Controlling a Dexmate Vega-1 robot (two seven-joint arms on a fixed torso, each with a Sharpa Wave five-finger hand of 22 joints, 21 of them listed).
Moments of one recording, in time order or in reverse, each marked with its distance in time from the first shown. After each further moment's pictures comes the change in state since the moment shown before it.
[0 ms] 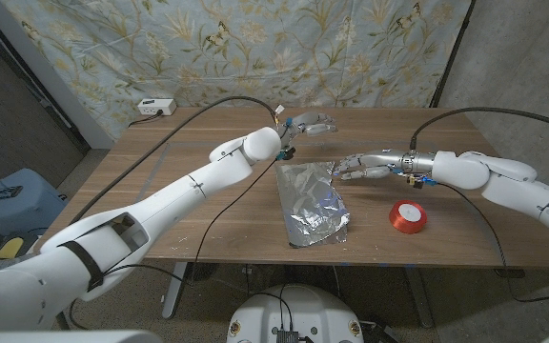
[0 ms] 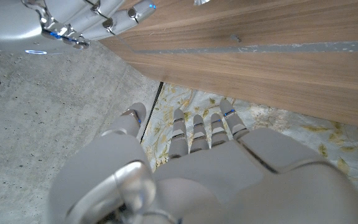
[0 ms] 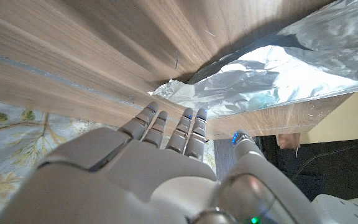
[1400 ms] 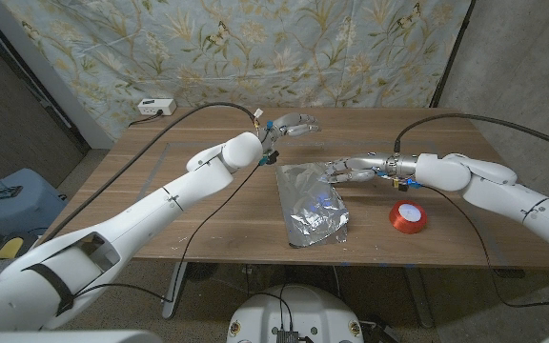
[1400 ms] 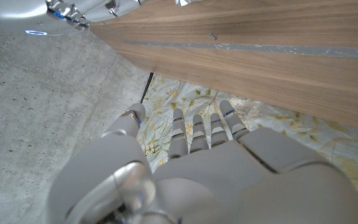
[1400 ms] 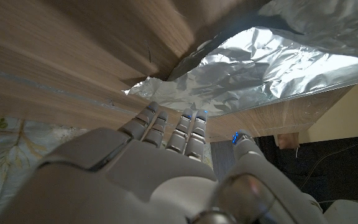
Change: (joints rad) left arm 0.116 0.106 -0.092 -0.164 -0.024 0.059 0.045; left_hand -0.009 -0.009 0.004 -0.004 -0.008 0.011 0.000 0.000 -0.005 0.007 0.007 -0.007 -0.014 0.003 -0.003 0.000 0.000 0.005 -0.005 -0.023 0.000; right arm -0.010 0.044 -0.035 -0.103 0.006 -0.130 0.049; right_hand 0.000 0.000 -0.006 -0.006 -0.004 -0.005 0.005 0.000 0.000 -0.002 0.012 0.000 0.000 0.000 0.000 0.000 0.000 0.000 0.000 0.000 0.000
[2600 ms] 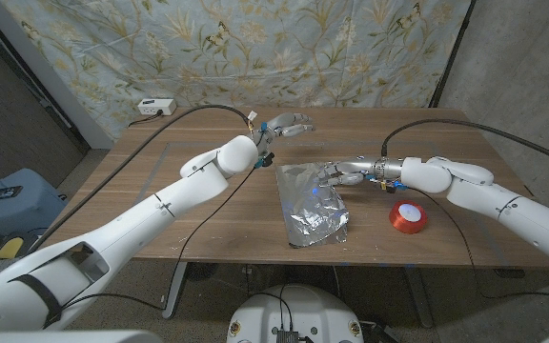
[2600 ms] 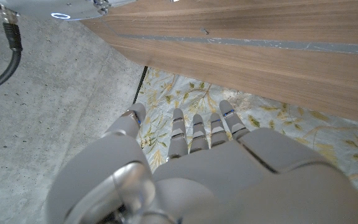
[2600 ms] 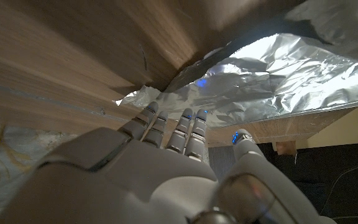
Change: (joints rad) left arm 0.051 0.040 -0.024 -0.082 0.013 0.039 0.050; left_hand -0.008 0.000 0.012 -0.004 -0.004 0.004 -0.004 0.000 0.000 0.010 -0.009 -0.001 -0.009 0.009 -0.002 -0.005 0.000 0.013 -0.002 -0.024 0.000; right arm 0.092 0.090 -0.097 0.148 -0.090 0.051 -0.048; right_hand 0.000 0.000 0.004 -0.004 0.000 0.000 0.000 0.000 0.000 -0.002 -0.003 0.000 0.000 0.000 0.000 0.000 0.000 0.000 0.000 -0.005 0.000
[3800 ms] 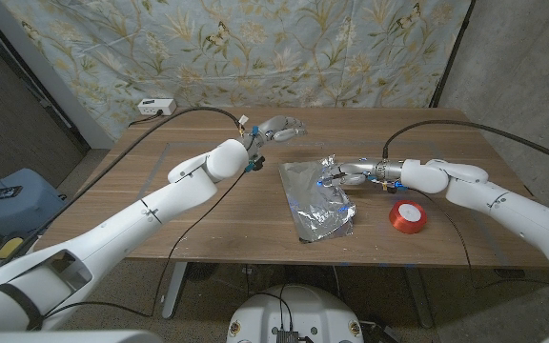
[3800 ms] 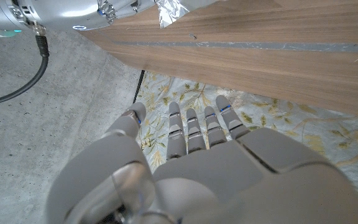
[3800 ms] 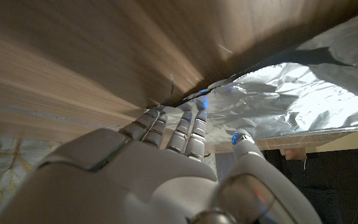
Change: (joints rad) left arm 0.045 0.079 -0.035 -0.037 0.019 -0.035 -0.013; left_hand -0.010 -0.002 0.019 -0.020 0.000 0.118 -0.033 0.020 0.000 0.132 -0.079 0.028 0.000 0.129 -0.061 0.024 -0.005 0.104 -0.025 -0.004 0.004; right arm 0.097 0.058 -0.077 0.209 -0.043 0.082 -0.064; right_hand -0.005 0.005 0.004 -0.004 0.000 0.004 0.004 0.000 0.000 0.000 -0.007 -0.001 0.000 0.000 0.000 0.000 0.000 0.000 0.000 -0.004 -0.002
